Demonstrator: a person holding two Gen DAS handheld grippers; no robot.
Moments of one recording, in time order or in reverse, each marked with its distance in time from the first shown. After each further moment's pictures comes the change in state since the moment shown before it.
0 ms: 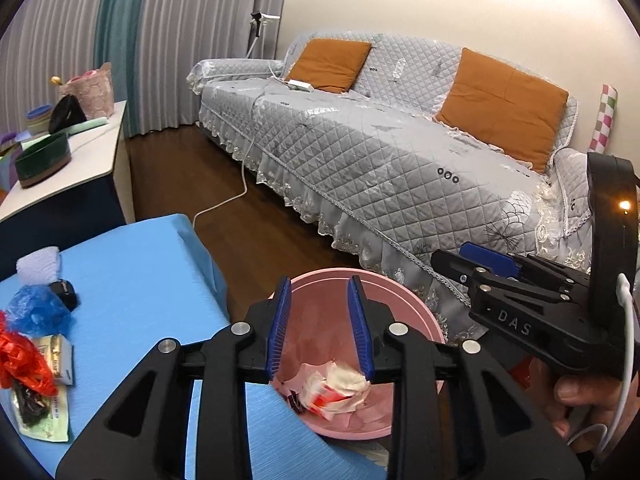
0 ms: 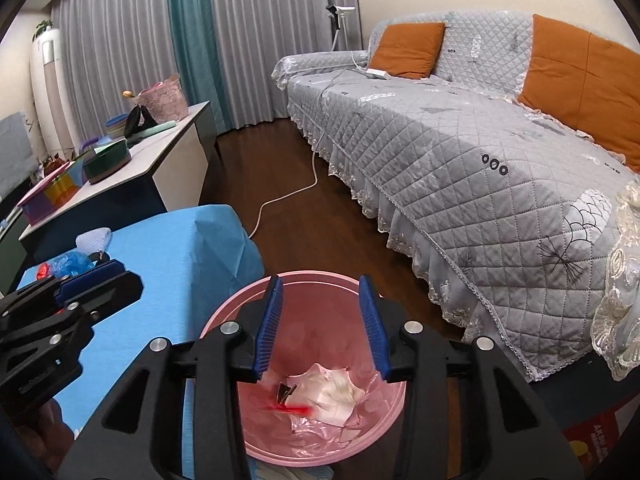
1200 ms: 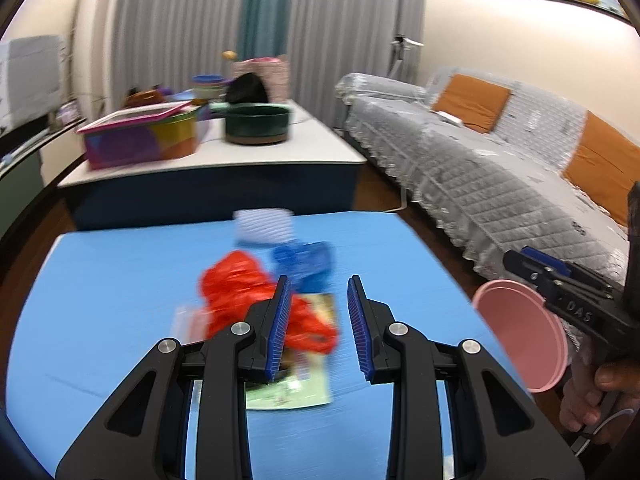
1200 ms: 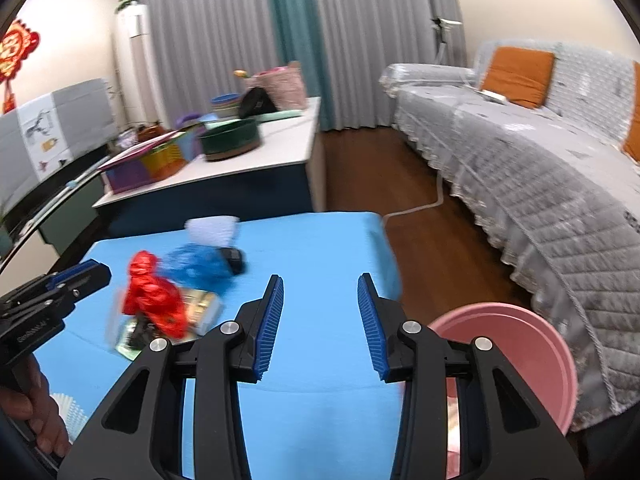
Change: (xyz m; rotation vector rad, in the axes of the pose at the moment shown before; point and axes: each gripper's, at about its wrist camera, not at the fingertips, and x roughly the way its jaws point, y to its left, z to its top) left arm -0.133 0.206 -0.048 -0.240 -0.064 0.401; right arm 0.017 0.195 -0.002 -0.170 -0.024 0.294
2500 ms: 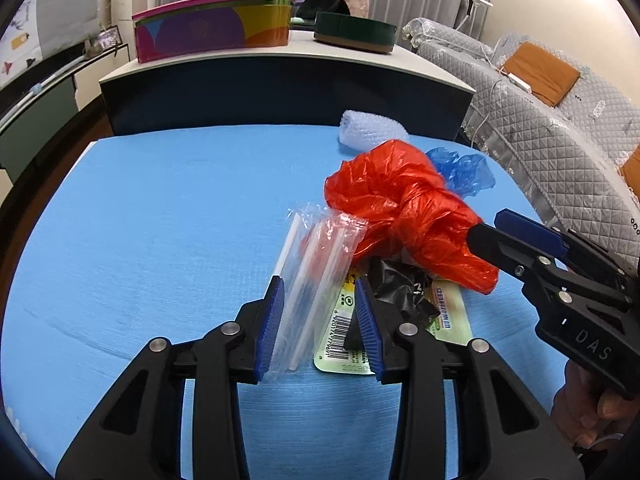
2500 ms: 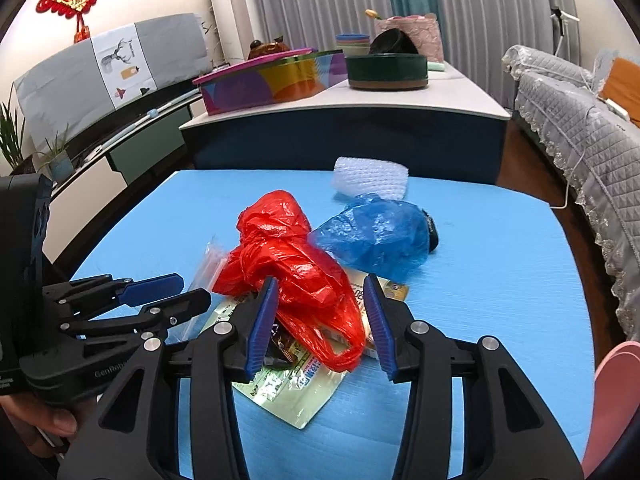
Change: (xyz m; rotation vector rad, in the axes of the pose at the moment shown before) left arm 0.054 0.084 -0.044 -0.114 0.240 0.122; right arm 0.104 0.142 -0.020 -0.191 0.165 0.299
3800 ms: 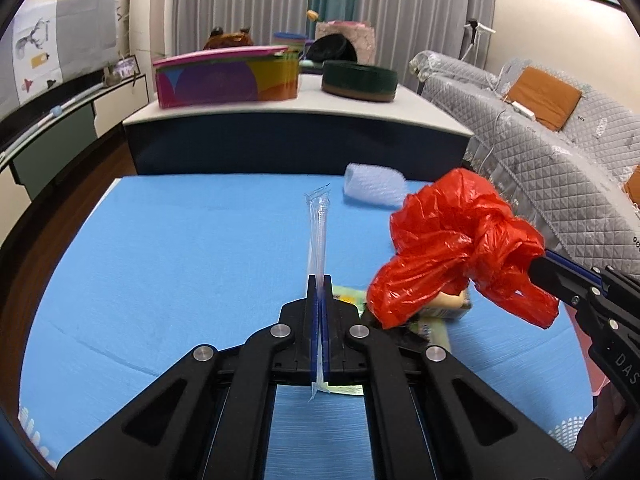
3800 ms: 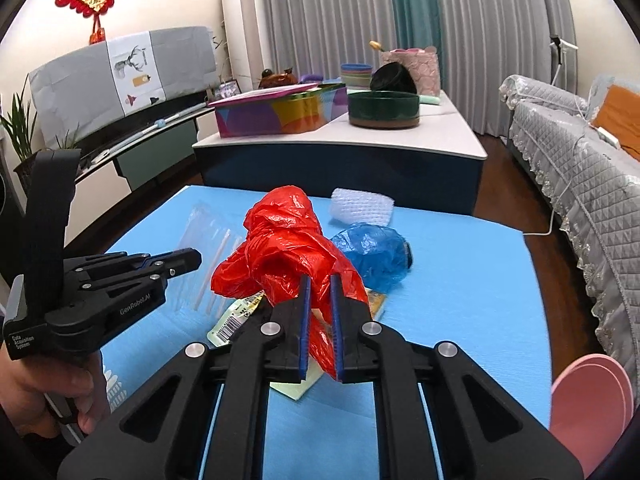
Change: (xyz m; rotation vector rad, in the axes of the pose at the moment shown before) left arm -0.038 -0.011 0.014 -0.002 -0.148 0.050; right arm -0.064 -0.001 -0.001 -0.049 -0.089 -0.027
